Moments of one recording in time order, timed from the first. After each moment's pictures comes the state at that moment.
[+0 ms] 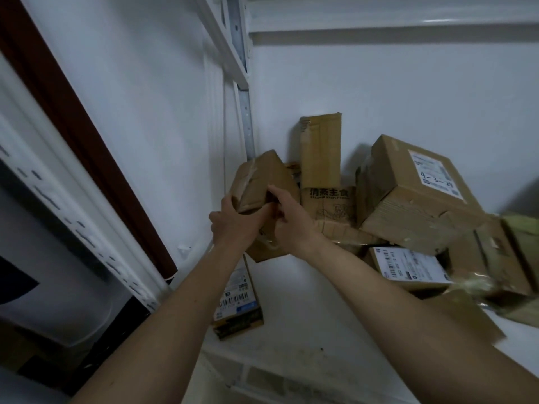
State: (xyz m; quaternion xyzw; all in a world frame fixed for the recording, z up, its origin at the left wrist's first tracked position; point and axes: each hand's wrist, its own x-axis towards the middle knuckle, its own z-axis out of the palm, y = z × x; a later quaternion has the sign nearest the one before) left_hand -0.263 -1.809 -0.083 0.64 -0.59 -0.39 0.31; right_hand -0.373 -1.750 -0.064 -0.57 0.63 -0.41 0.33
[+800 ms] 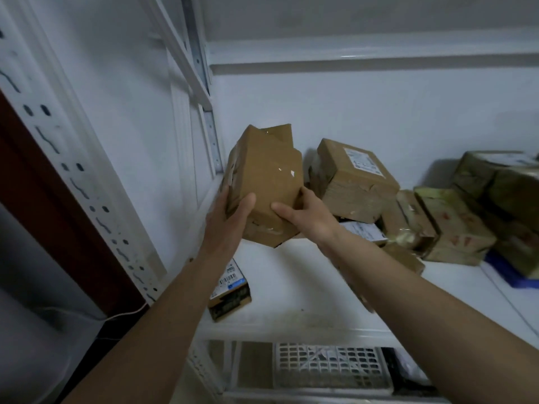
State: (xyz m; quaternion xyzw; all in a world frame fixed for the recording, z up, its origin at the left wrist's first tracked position) left_hand -0.230 -1.721 -0.049 0.41 -0.65 -0.50 0.40; right_hand -0.377 -1.647 -0.029 -0.41 0.66 -0.53 0.34
